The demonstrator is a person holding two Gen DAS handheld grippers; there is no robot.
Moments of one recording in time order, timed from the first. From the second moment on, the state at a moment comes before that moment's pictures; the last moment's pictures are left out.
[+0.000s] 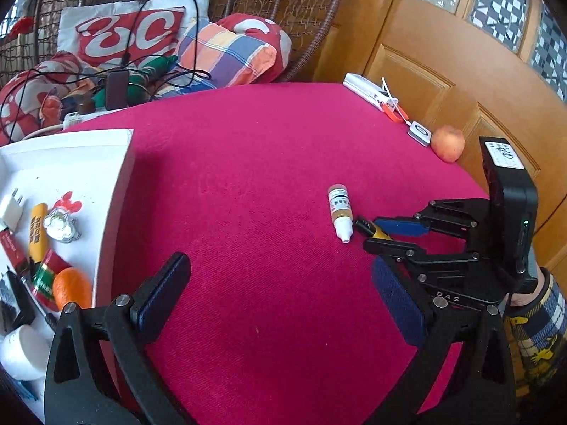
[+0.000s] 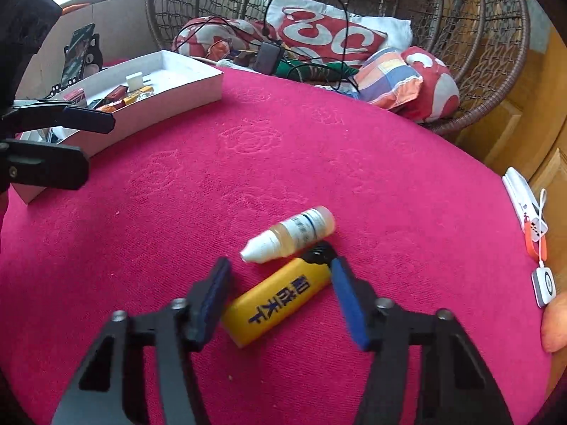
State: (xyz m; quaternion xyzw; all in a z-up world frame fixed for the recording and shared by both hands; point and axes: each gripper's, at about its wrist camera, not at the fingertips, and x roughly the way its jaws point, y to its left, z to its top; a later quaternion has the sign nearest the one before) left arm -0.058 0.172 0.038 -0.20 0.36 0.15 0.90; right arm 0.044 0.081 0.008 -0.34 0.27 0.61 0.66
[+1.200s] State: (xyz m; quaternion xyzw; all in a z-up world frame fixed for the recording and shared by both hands) left arm 0.047 0.144 0.009 -0.10 0.41 0.18 0.89; right arm 0.058 0.015 0.010 -0.26 0.33 0.56 0.72
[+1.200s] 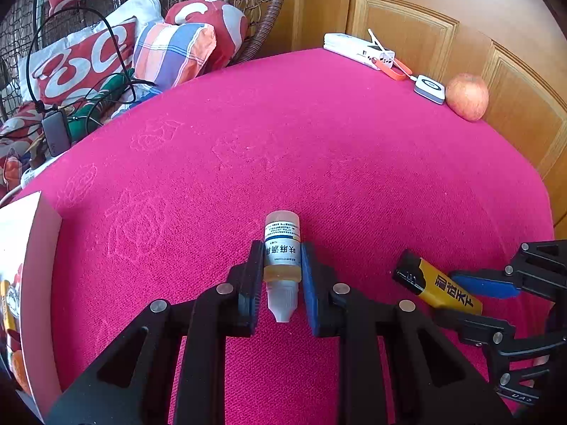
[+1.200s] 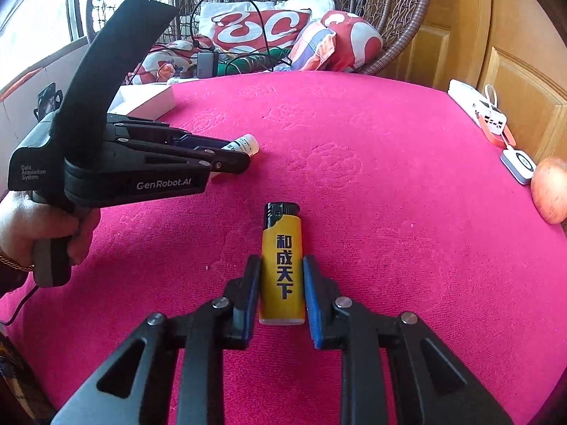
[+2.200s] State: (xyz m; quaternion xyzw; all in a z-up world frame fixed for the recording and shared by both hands) left arm -0.035 0.130 0.082 -0.15 0.29 0.19 0.93; right arm 0.057 0.002 0.043 -0.17 0.29 0.58 0.74
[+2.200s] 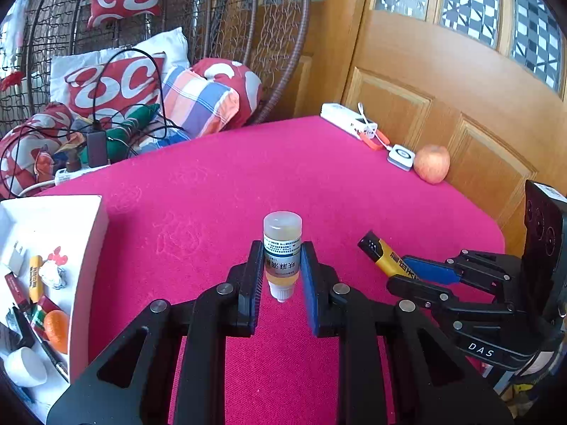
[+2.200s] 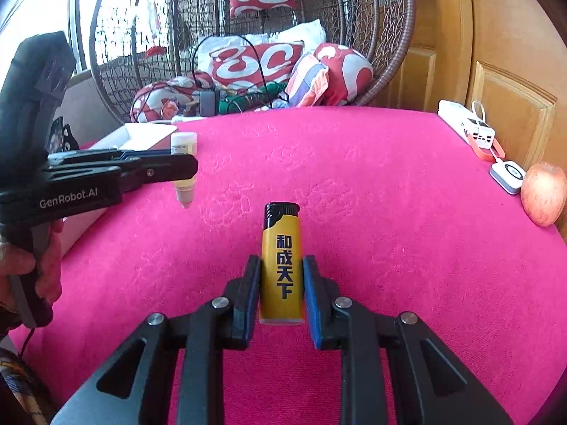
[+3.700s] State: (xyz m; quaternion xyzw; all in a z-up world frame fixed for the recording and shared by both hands) left arm -0.276 0.275 0.073 -0.31 0.17 0.42 0.84; right arm -0.112 0.195 0.089 -0.17 0.28 0.74 0.59
